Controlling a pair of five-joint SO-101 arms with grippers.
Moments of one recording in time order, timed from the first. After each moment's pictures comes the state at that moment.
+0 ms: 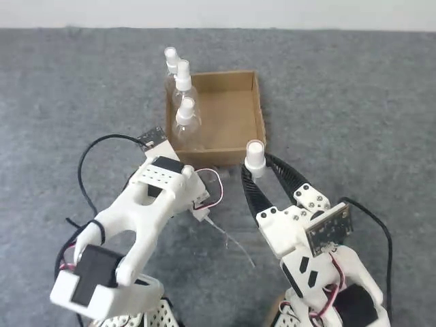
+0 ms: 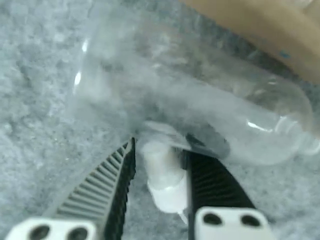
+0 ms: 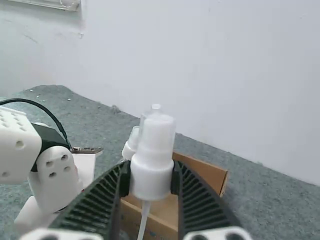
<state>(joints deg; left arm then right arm) 13.2 -5.3 47.1 59.1 56.2 -32.5 -103.6 68.9 46.9 5.0</state>
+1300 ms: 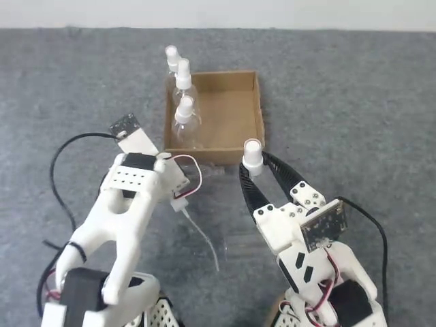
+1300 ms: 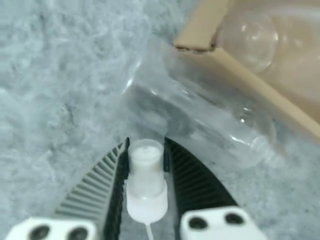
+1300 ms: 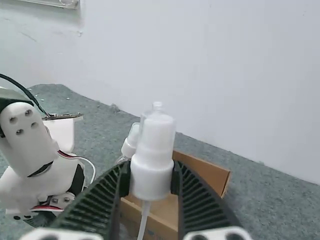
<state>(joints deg) 3.2 -15.3 47.1 61.0 49.8 -32.5 -103.9 72.3 43.8 5.0</state>
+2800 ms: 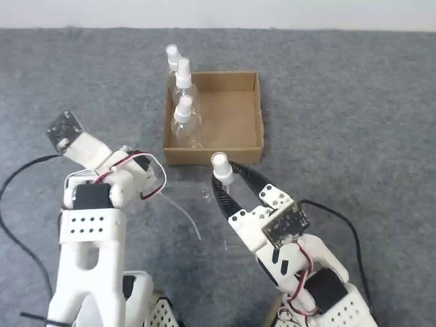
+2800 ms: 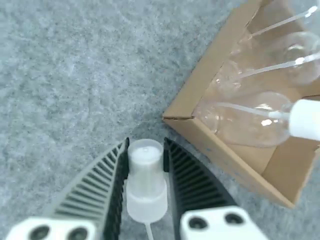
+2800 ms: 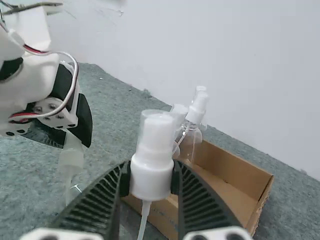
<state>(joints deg) -8.5 -44.0 53.4 61.0 46.8 -40.4 -102.9 87.5 29.4 8.7</state>
